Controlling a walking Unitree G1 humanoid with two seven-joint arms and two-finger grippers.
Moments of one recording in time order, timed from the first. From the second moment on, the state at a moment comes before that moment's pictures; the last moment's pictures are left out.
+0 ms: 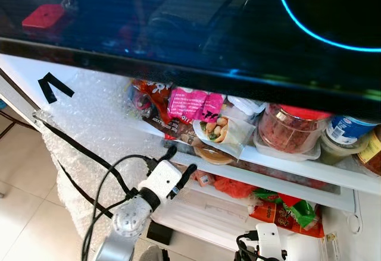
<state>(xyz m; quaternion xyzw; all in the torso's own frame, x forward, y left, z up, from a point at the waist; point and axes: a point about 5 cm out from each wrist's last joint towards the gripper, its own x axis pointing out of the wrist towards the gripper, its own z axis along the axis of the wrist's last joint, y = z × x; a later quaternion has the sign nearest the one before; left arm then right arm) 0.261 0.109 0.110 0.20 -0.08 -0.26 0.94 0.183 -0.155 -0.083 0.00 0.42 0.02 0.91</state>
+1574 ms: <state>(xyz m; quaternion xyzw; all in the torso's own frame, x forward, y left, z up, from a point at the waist) 0.171 0.253 -0.056 0.17 0.41 0.02 0.90 0.183 -0.155 -0.084 0.00 0.42 0.02 0.91</state>
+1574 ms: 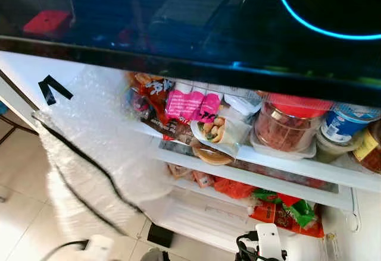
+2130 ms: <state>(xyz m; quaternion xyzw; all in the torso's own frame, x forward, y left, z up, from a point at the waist) 0.139 0.252 -0.085 0.15 0.50 0.00 0.86 0.183 -0.155 -0.084 0.00 0.42 0.02 0.91</state>
